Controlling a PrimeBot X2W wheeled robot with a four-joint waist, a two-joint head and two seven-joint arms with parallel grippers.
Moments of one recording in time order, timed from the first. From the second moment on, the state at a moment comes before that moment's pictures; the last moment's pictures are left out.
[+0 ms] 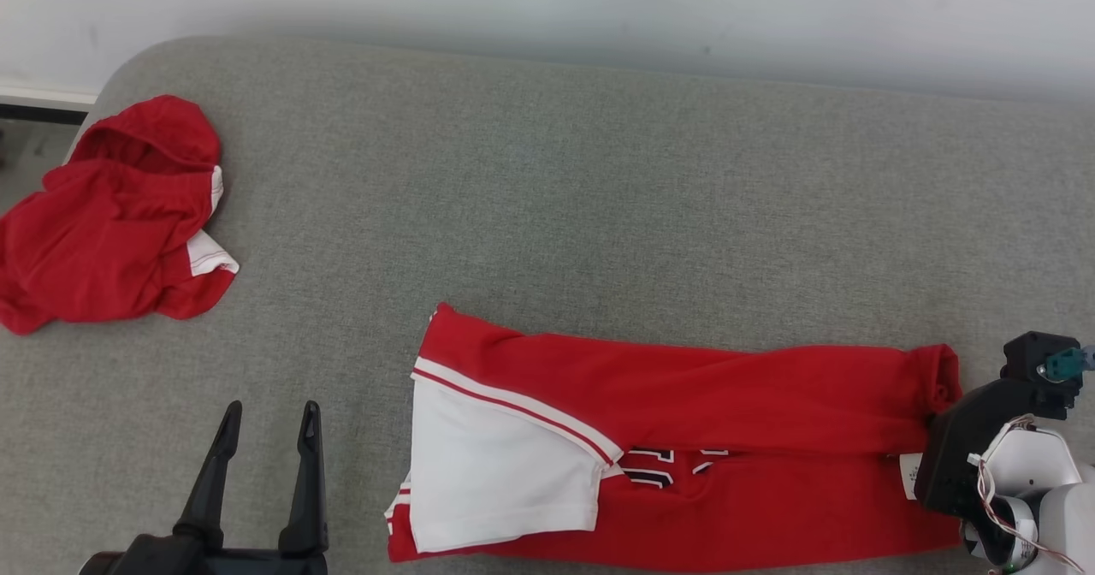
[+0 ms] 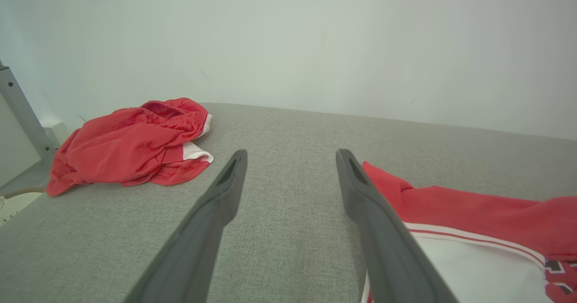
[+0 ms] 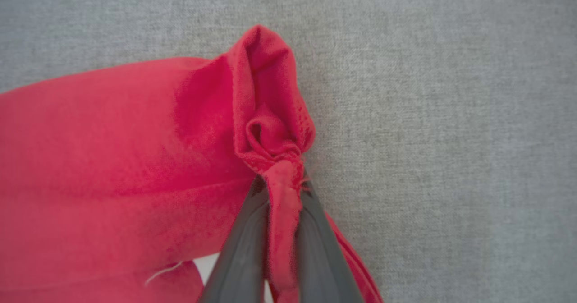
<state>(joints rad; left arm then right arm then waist) 0.02 0.14 -0.07 -0.01 -0.25 -0.08 -0.26 -0.25 -0.07 -0.31 0.23 0.04 0.13 0.78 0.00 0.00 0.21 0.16</state>
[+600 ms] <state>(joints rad) 0.04 0.16 -0.08 -0.03 -0.25 -0.07 -0.25 -0.21 -0.11 -0.62 0.08 -0.08 0.13 0.67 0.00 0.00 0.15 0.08</state>
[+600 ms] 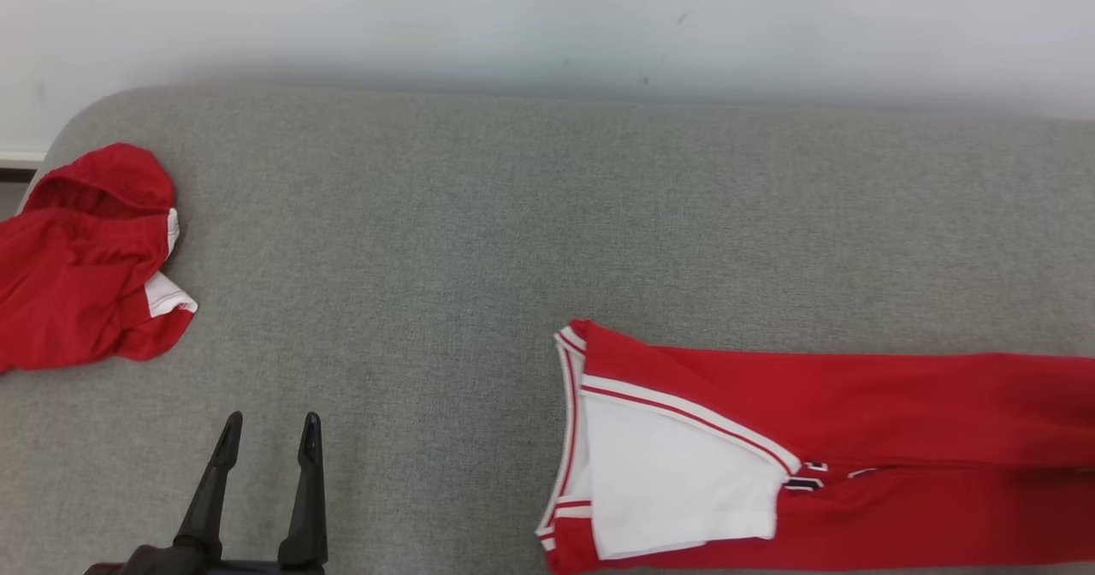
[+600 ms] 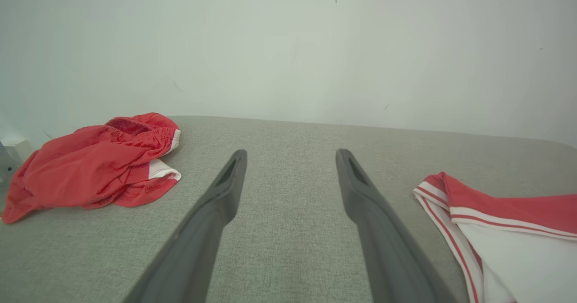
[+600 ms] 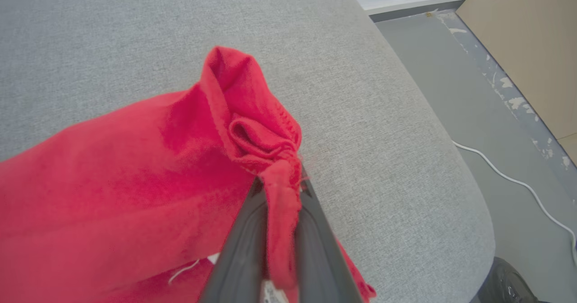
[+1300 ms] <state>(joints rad) 0.06 0.16 -0.10 -0.04 -0.27 -0.05 -0.24 -0.16 -0.05 -0.18 -0.07 0.12 0.13 0.72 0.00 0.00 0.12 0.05</state>
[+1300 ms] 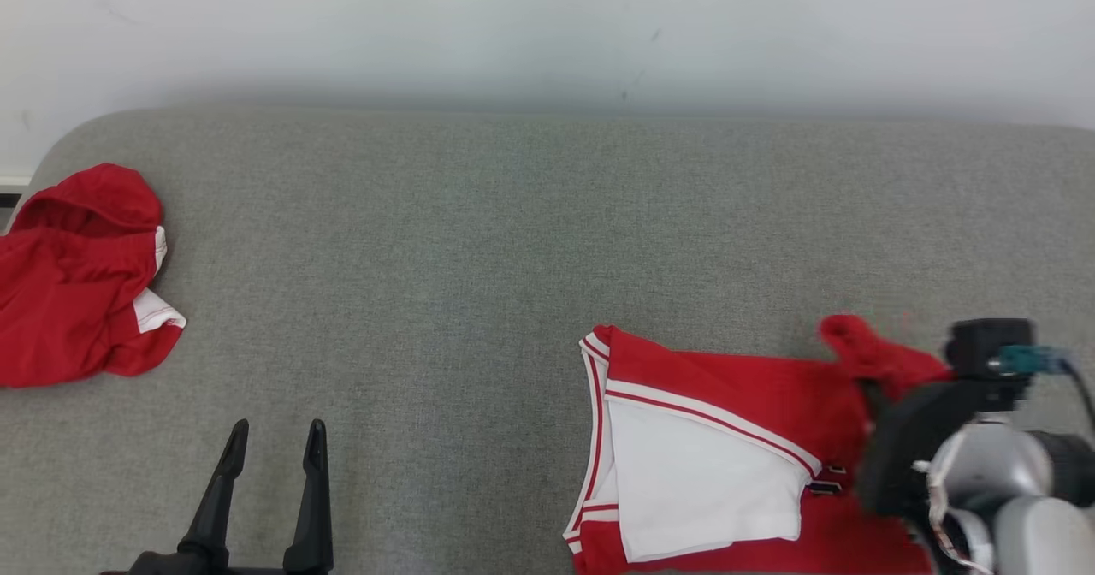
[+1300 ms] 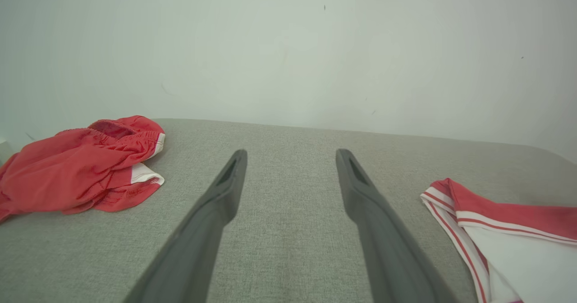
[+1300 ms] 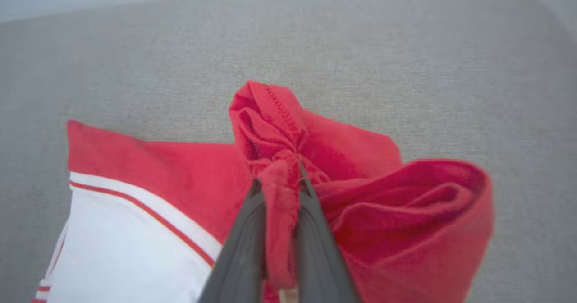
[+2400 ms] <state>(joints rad) 0.02 0.15 -0.12 0.00 -0.28 -0.05 -0.26 -0.33 -0.05 0.25 0.25 0.46 0.13 0.51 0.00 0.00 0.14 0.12</state>
